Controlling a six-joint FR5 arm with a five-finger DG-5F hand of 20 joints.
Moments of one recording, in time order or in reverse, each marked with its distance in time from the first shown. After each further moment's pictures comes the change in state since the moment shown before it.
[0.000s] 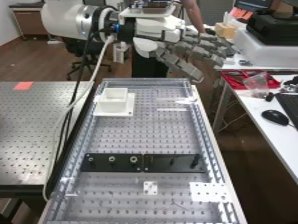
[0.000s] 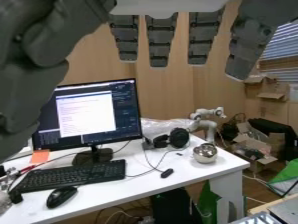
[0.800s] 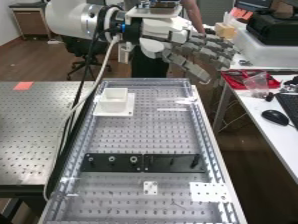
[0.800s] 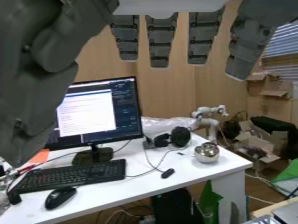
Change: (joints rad) arm -0.012 -0.034 0.056 -0.037 -0.019 0.004
